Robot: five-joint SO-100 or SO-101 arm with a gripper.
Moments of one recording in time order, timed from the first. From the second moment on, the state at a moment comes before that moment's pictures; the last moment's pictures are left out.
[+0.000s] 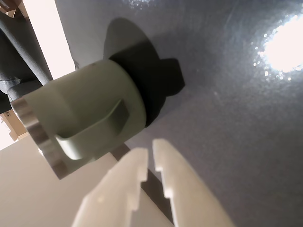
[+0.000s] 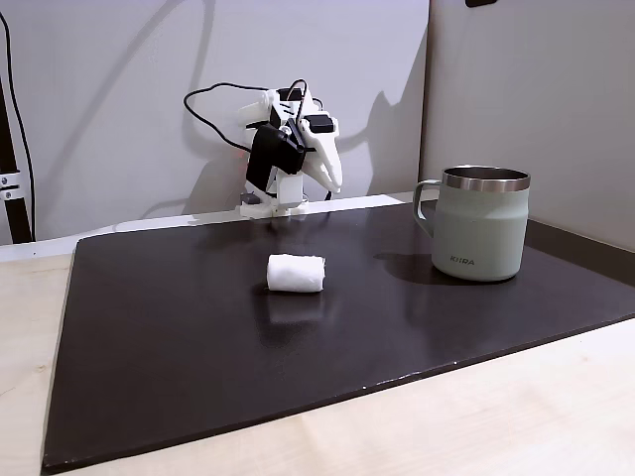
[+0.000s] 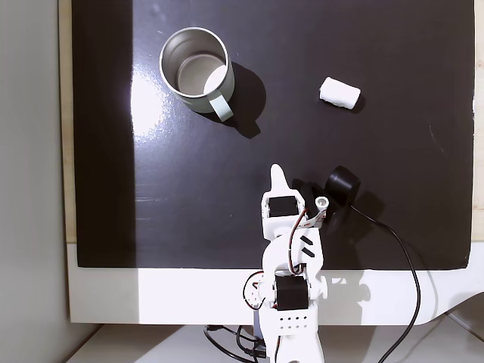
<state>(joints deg) -2.2 181.6 172.6 43.9 -0.7</state>
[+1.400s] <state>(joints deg) 11.7 99.2 85.2 79.1 20.0</state>
